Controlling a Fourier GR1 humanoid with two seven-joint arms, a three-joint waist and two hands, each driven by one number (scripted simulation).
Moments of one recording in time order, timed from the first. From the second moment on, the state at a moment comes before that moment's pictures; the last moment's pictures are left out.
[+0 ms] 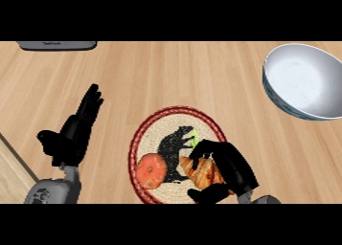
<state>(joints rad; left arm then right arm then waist) -0.13 0.08 -0.06 -1.56 -0.02 0.08 0.09 -0.08 -0.12 0.48 -1.59 0.56 0.03 0.22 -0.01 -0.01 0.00</state>
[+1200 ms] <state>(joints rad) -0.13 0.06 -0.06 -1.56 -0.05 0.08 0.10 -0.22 -0.22 0.20 -2.34 0.46 0.14 0.56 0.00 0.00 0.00</state>
